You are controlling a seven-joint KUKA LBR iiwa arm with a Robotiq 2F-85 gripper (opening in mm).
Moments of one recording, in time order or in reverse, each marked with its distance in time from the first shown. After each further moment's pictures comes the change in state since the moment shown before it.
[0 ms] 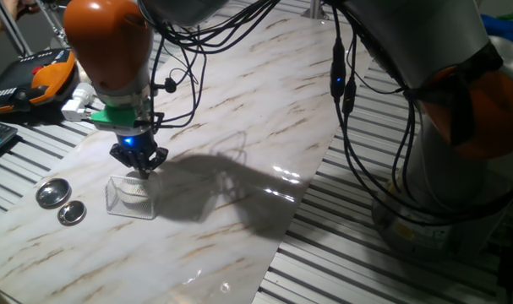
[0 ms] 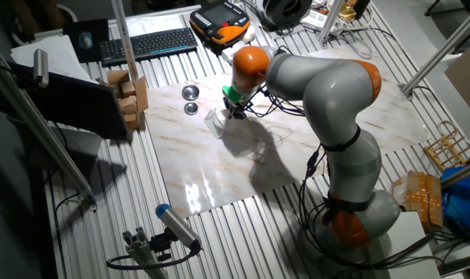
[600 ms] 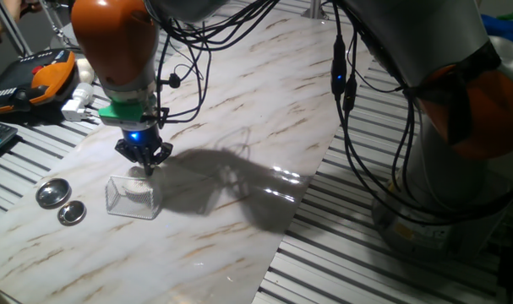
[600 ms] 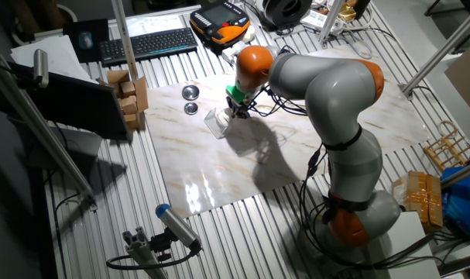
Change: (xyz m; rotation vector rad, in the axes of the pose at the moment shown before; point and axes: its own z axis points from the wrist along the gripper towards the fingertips) arm -0.017 -0.005 -0.001 0.000 -0.005 -0.018
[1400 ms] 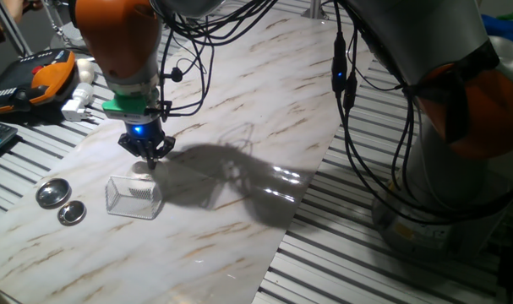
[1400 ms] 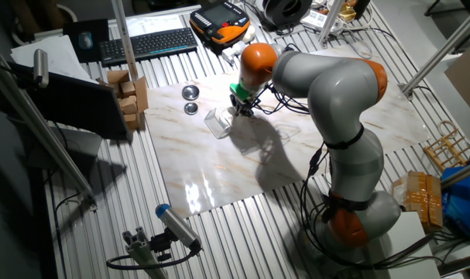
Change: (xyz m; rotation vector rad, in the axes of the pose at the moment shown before) arm -0.011 -0.003 -0.003 0.005 0.001 -0.010
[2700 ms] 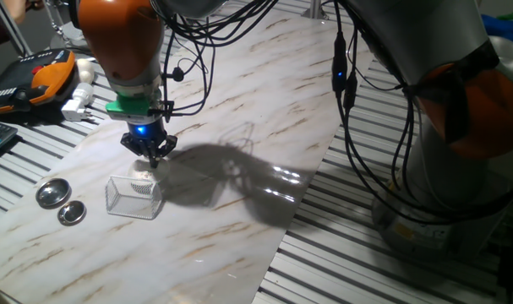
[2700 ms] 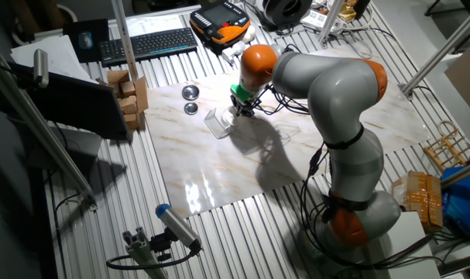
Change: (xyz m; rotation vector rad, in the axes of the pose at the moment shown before) arm -0.009 -0.003 0.003 -0.003 -0.025 -0.021
